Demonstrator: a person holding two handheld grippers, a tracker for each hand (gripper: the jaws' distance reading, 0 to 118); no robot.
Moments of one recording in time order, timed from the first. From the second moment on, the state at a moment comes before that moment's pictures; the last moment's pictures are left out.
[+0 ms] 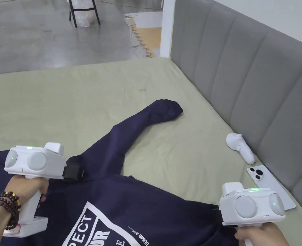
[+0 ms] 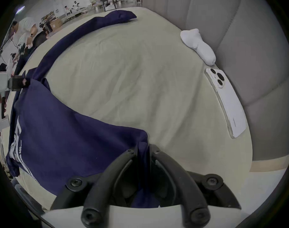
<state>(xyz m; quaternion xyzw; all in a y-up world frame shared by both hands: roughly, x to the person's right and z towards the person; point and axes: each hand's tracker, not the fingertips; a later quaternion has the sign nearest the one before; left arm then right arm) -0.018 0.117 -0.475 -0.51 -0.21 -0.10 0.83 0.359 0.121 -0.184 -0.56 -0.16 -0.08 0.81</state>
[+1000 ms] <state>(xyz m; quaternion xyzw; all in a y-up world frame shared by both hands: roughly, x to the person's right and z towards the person) -0.138 0.717 -0.509 -0.05 -0.09 0.04 0.99 0.343 0.733 -0.432 -0.13 -0.08 0.01 0.99</state>
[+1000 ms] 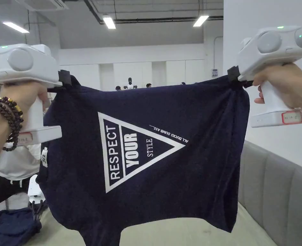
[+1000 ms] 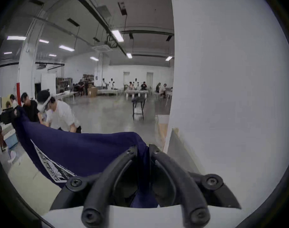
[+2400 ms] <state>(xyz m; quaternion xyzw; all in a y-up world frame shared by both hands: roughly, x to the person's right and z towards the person) -0.175 0.381 -0.293 -0.29 -0.09 0.11 0.95 0.325 0.373 -0.279 -0.33 -0.06 -0.03 0.94</state>
